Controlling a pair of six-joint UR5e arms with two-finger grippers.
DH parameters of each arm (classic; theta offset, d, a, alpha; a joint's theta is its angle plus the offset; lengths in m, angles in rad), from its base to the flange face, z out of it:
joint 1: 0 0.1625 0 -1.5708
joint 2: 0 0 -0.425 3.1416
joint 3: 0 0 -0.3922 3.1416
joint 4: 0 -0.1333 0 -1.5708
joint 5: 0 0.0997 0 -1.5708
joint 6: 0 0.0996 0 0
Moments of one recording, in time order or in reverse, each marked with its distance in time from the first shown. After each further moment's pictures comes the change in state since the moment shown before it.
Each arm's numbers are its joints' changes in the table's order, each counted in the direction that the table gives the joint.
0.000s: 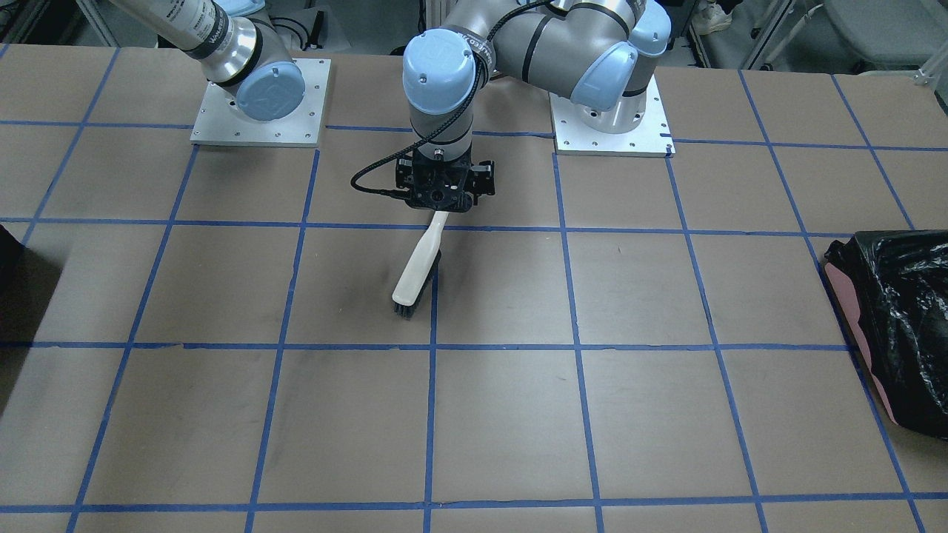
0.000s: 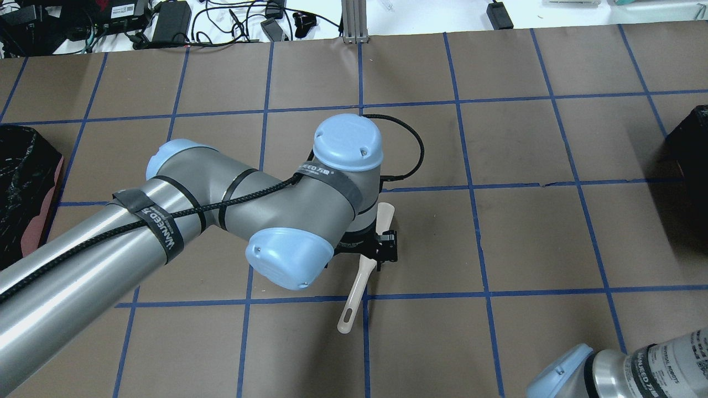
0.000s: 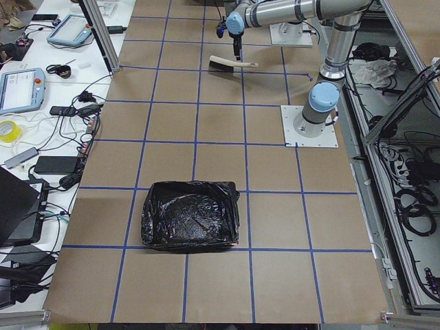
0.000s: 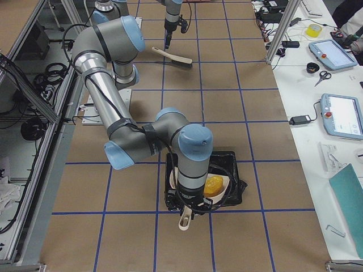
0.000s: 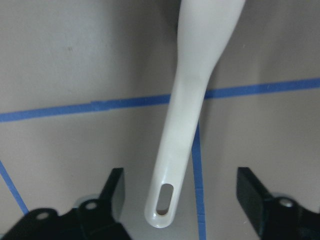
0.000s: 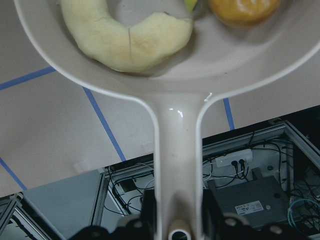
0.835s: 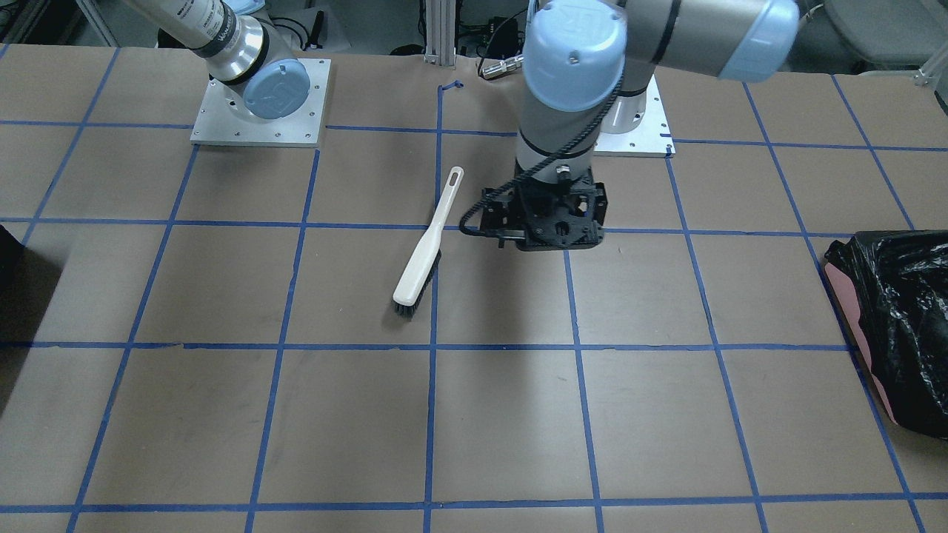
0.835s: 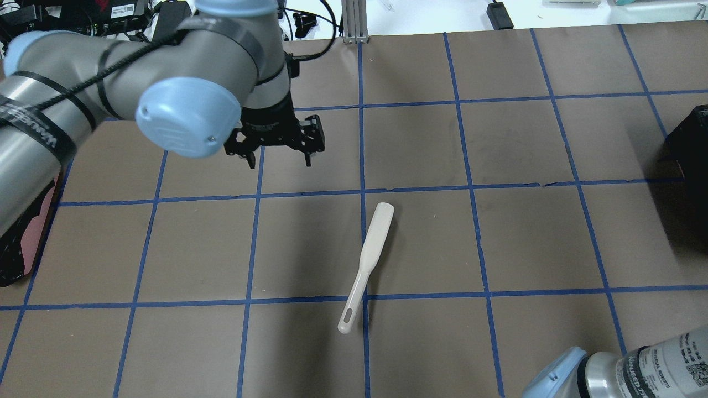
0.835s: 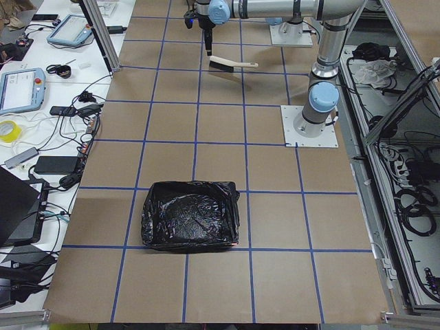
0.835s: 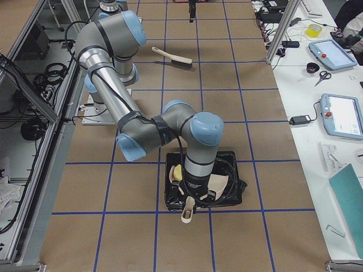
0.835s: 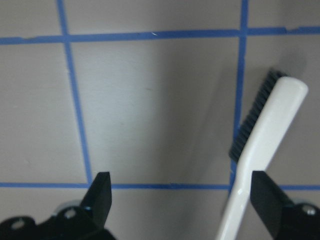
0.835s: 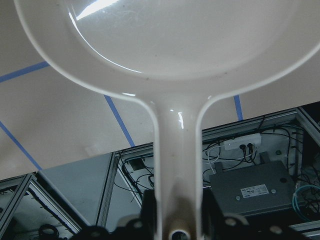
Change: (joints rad) left arm 0.283 -0.009 0.278 0.170 0.098 0.132; right arm 0.047 0.025 0.050 0.045 -0.115 0.017
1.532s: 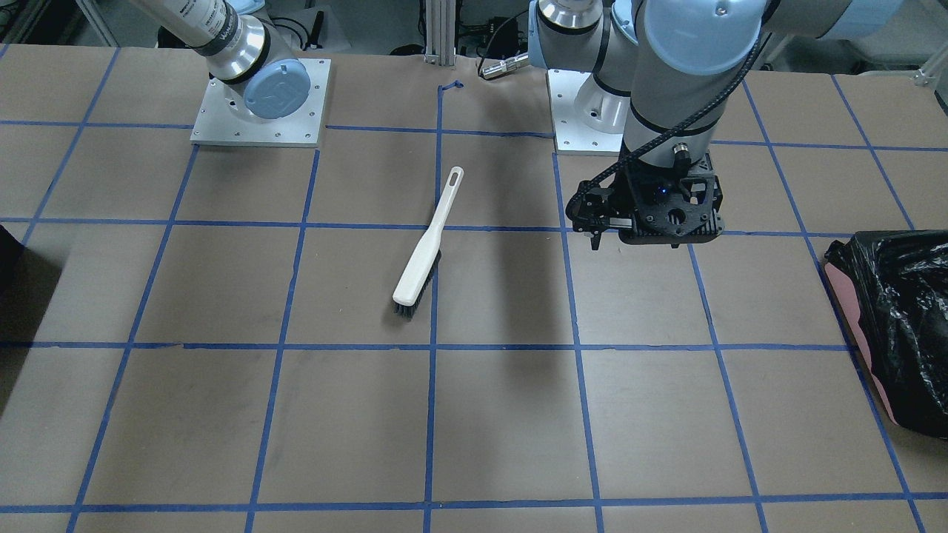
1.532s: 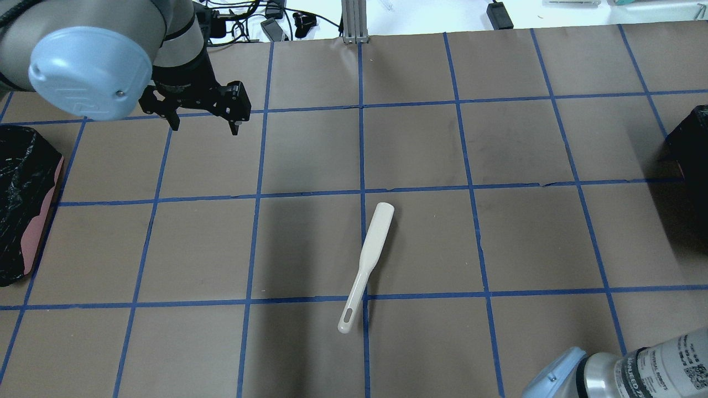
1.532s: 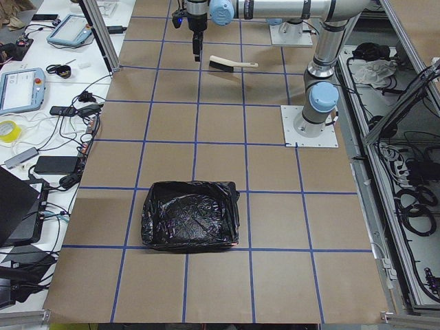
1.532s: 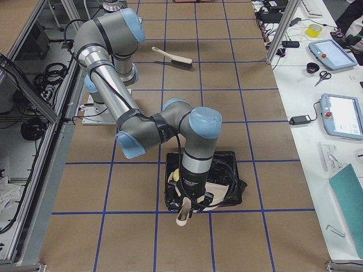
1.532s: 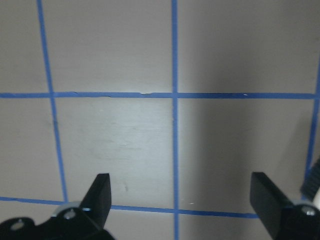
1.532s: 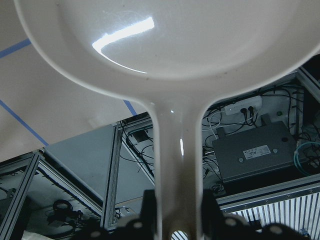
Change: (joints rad) left arm 0.126 -0.053 0.025 0.016 0.103 0.241; right arm 0.007 0.026 0.024 0.098 -0.087 0.059
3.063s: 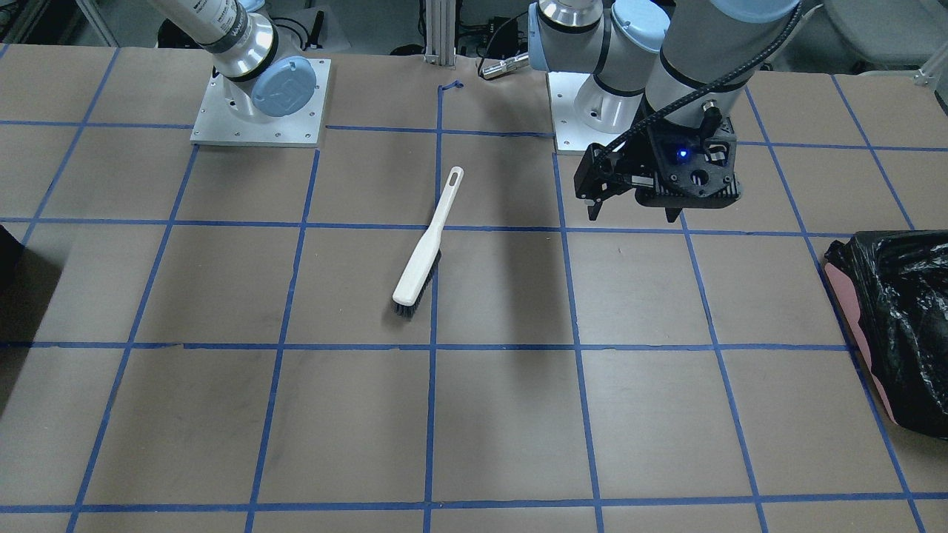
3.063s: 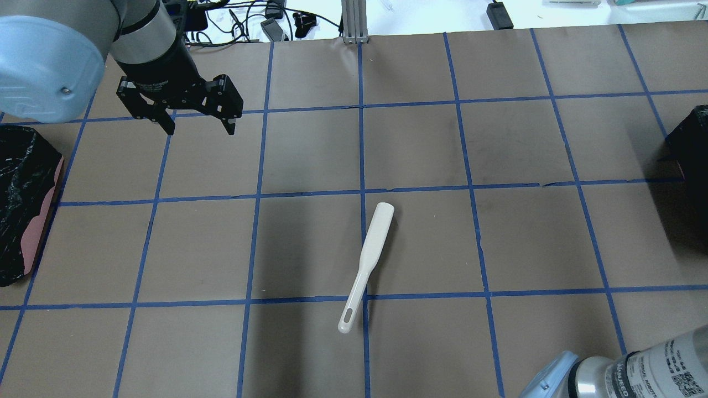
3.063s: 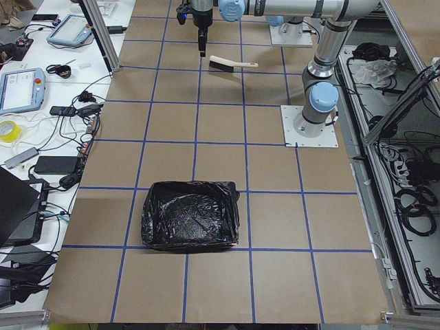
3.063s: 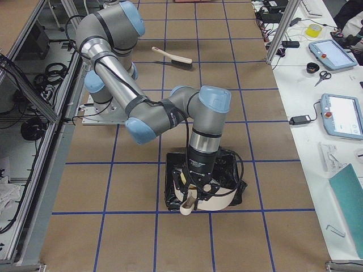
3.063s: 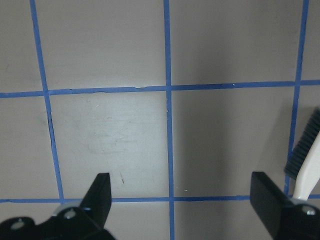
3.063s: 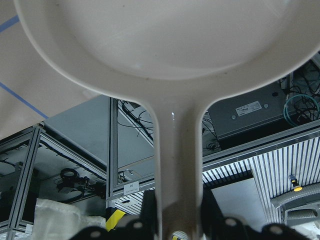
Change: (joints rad) left arm 0.037 -0.067 -0.005 0.066 -0.116 0.009; right arm 0.063 0.038 0.021 0.075 -0.141 0.087
